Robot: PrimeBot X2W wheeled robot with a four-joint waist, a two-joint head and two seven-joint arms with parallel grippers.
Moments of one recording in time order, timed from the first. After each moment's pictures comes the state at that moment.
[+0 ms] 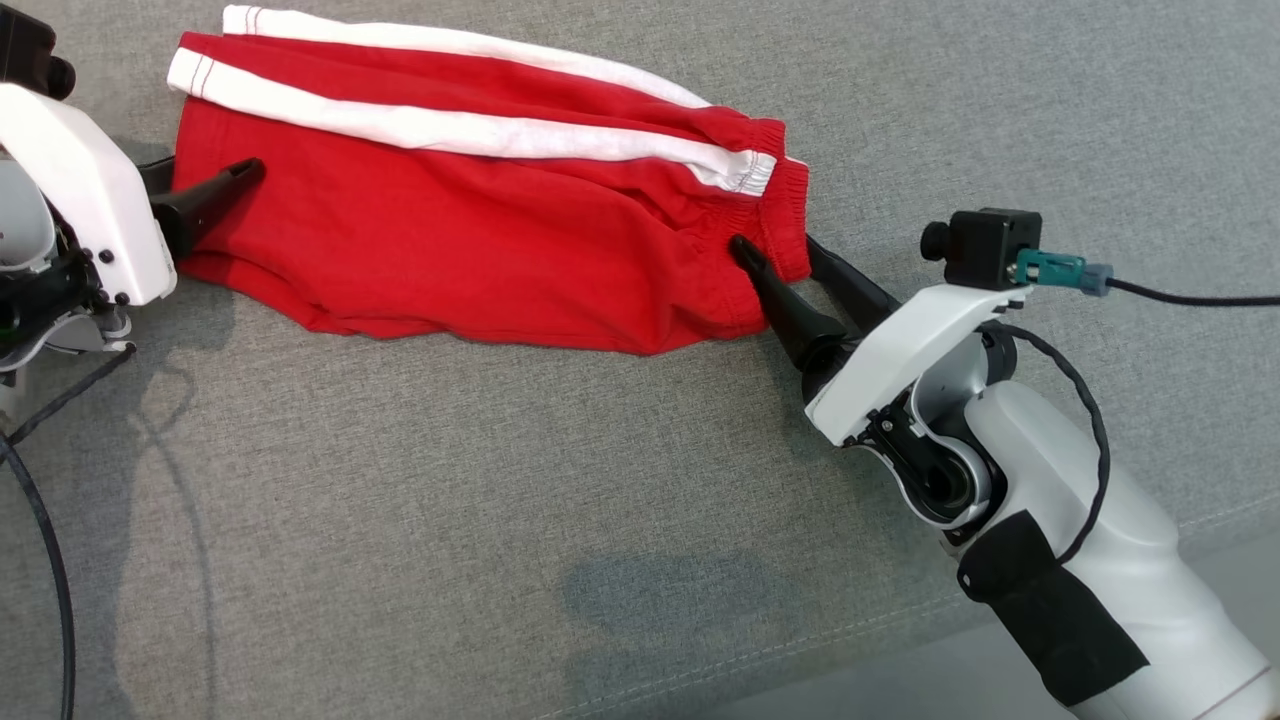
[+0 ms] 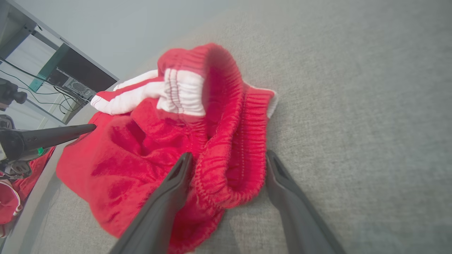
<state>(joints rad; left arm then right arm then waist) -0.96 0.59 -0.57 0.57 -1.06 -0.12 0.63 -0.75 -0.12 0.63 0.53 0.95 0.13 -0.01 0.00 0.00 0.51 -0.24</state>
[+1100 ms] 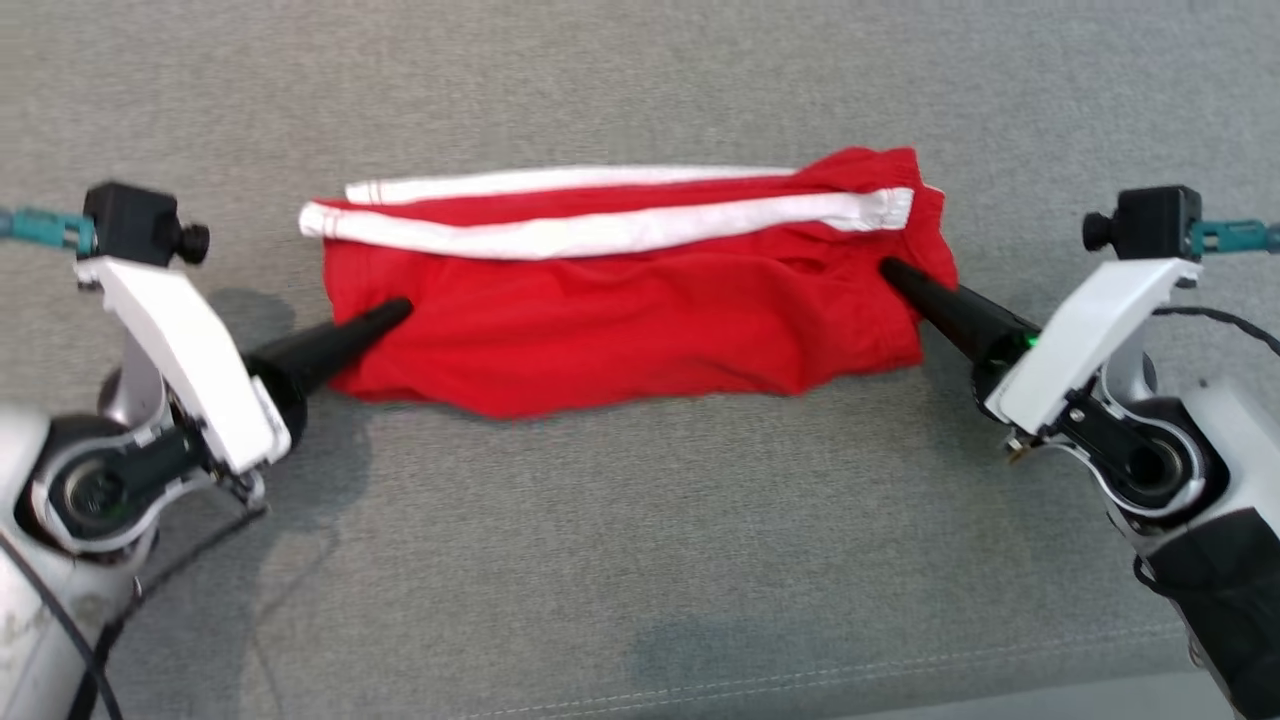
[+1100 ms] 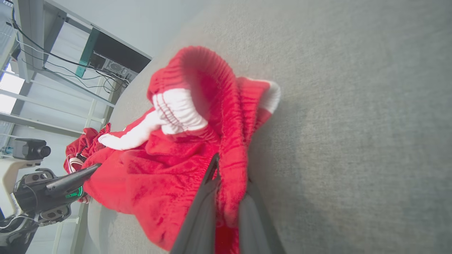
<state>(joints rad) -0.61 0.56 -0.42 0.18 -1.39 -0.10 0.68 -0.67 -0.36 0.51 0.33 1.25 0.13 0.32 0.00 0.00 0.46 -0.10</state>
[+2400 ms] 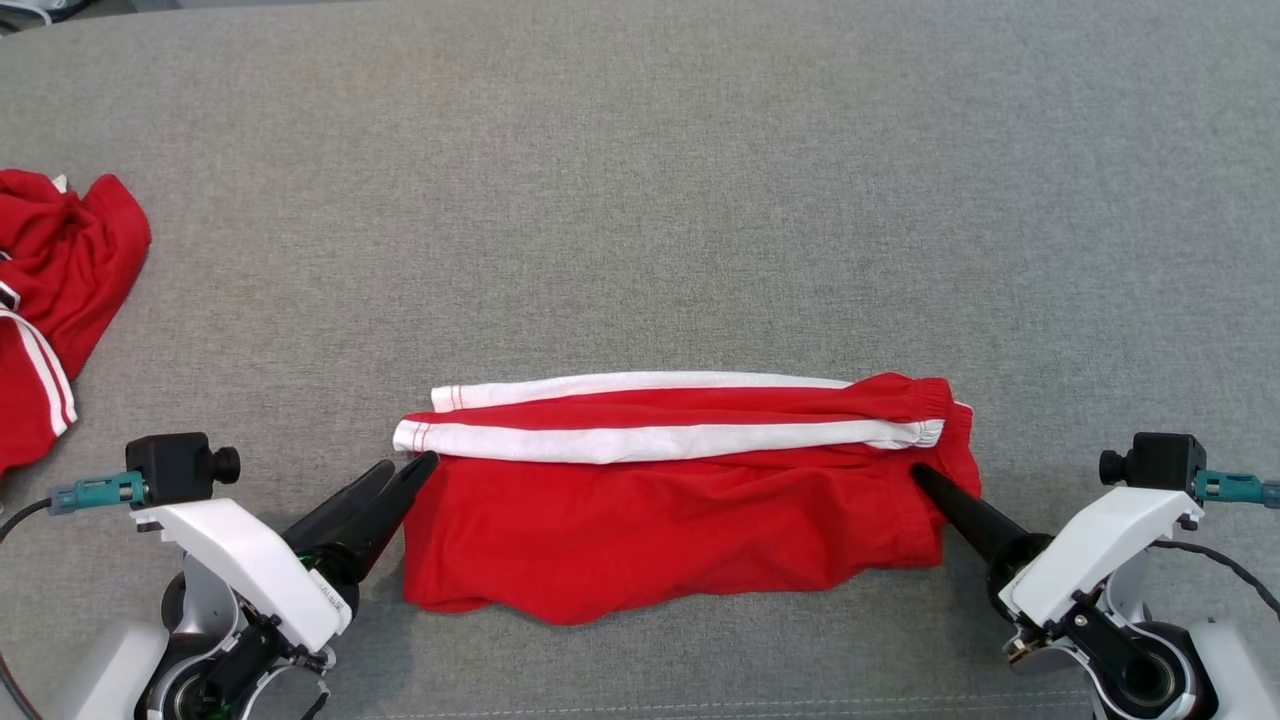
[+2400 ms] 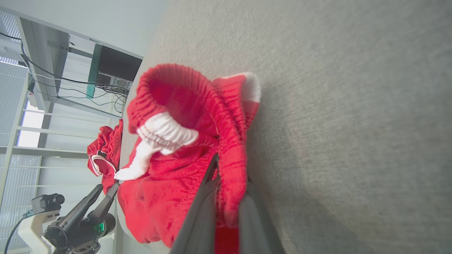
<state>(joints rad) -0.23 0.47 -0.41 0.14 -1.27 -0.11 0.31 -0.19 -0.12 0.10 0.19 1.04 0.13 0.47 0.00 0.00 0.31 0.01</state>
